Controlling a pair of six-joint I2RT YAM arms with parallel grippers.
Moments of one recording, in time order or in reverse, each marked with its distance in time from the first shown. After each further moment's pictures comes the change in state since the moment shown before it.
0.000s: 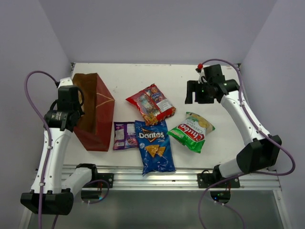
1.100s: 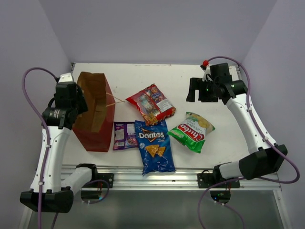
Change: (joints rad) left arm 0.000 0.015 0.060 0.007 0.101 -0.005; right arm -0.018 -0.073 0.027 -0.031 -0.018 0.005
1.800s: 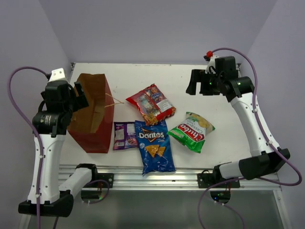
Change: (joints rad) left arm 0.000 -0.043 0.163 -0.039 0.013 0.011; right arm -0.001 -0.001 0.138 -0.007 -0.027 0.003
